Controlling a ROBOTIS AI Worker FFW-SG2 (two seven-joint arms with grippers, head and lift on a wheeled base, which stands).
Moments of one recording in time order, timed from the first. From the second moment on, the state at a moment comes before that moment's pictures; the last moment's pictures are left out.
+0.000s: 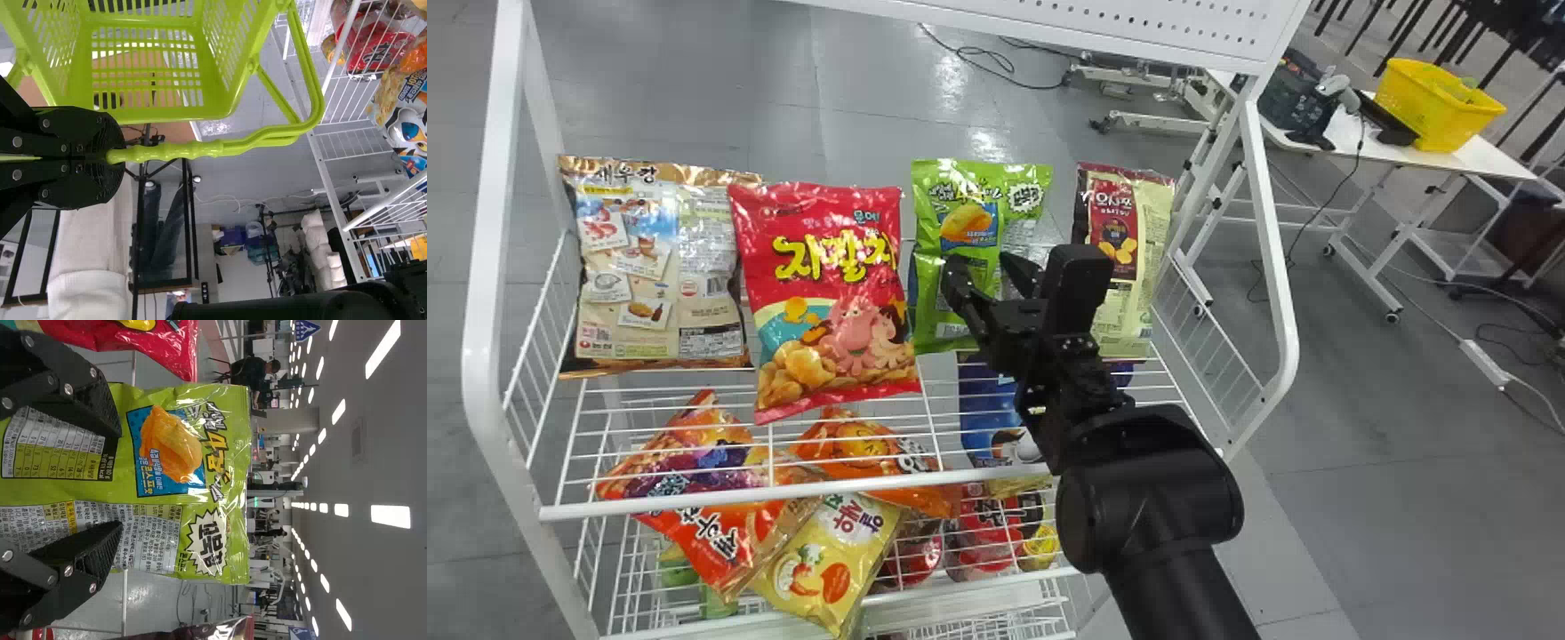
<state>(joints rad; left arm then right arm) 0.61 0.00 -0.01 -2.33 0.59 1.57 -0.48 -0.15 -0.14 0.10 -1.48 -0.15 0.17 0.02</state>
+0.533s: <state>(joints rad) 0.63 0.00 -0.03 -2.35 0.58 1.57 -0.50 0.01 -0.15 0.05 -1.73 -0.15 0.27 -0.02</state>
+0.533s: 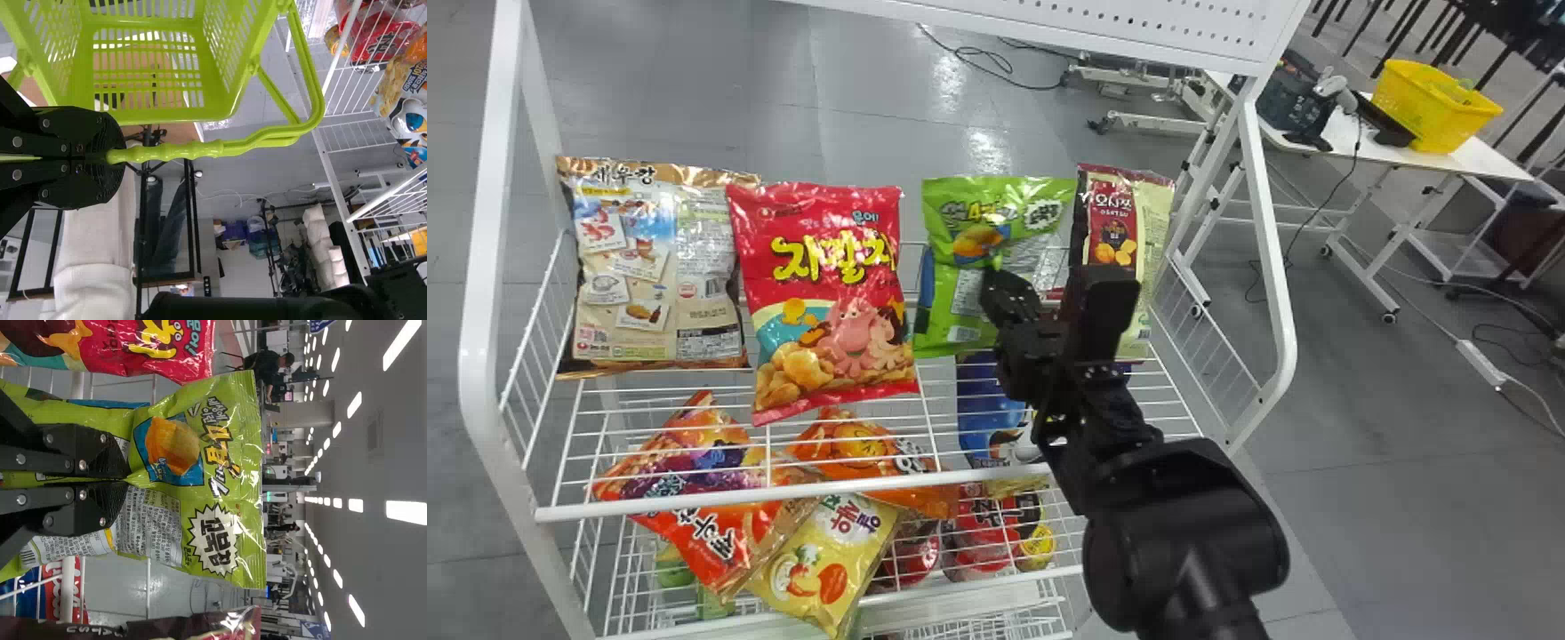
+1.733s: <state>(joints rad) 0.67 0.00 -0.11 -2.38 0.54 1.57 -0.50 0.54 -0.17 -0.42 -2.46 -0.75 0.69 0.14</state>
